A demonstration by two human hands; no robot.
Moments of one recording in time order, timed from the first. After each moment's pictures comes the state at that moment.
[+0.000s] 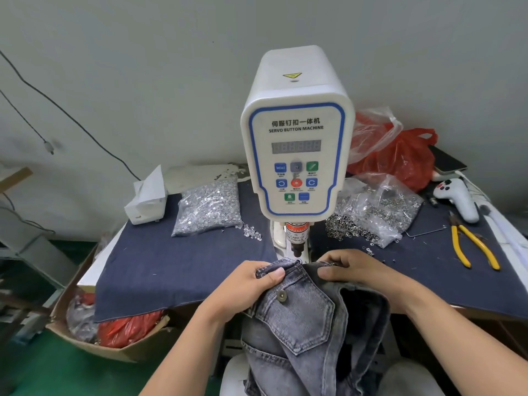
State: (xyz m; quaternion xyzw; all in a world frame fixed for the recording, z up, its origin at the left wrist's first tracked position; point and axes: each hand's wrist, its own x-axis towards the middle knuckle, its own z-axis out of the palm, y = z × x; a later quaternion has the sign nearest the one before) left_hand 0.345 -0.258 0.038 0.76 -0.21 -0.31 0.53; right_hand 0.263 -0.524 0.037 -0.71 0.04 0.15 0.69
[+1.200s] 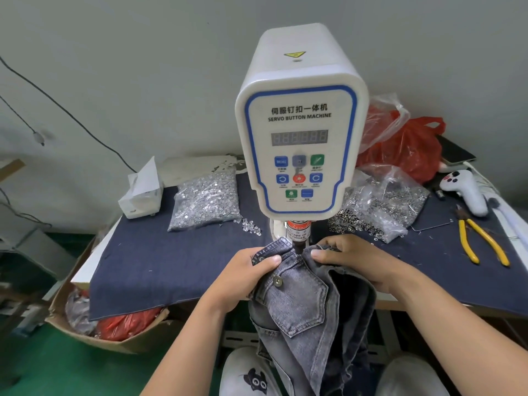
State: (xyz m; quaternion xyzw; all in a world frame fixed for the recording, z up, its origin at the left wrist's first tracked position) left_hand 0.366 -0.266 0.022 0.75 -0.18 -0.27 0.57; right_hand 0.290 -0.522 0.036 -0.75 0.07 0.14 0.64
